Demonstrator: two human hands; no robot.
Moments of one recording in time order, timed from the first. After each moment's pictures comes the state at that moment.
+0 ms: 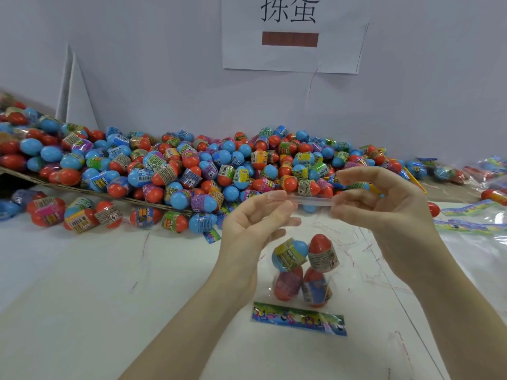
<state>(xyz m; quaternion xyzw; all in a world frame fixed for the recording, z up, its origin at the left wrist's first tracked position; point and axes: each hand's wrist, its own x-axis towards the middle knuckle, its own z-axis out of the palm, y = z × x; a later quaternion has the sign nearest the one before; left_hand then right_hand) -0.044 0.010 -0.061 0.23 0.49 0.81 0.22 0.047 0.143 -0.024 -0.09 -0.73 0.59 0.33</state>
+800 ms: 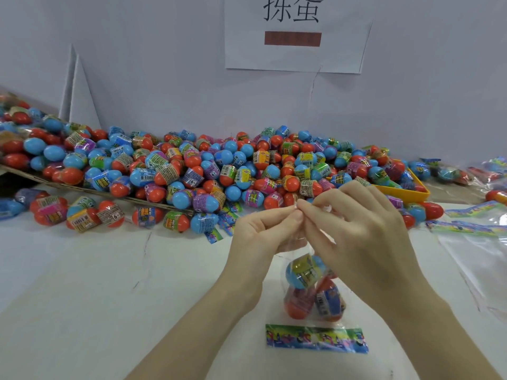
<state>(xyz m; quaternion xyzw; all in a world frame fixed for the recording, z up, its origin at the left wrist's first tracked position) -0.038 0.012 -0.061 0.27 0.50 0.78 0.25 0.036 0.121 -0.042 0.05 -0.87 -0.15 0.48</state>
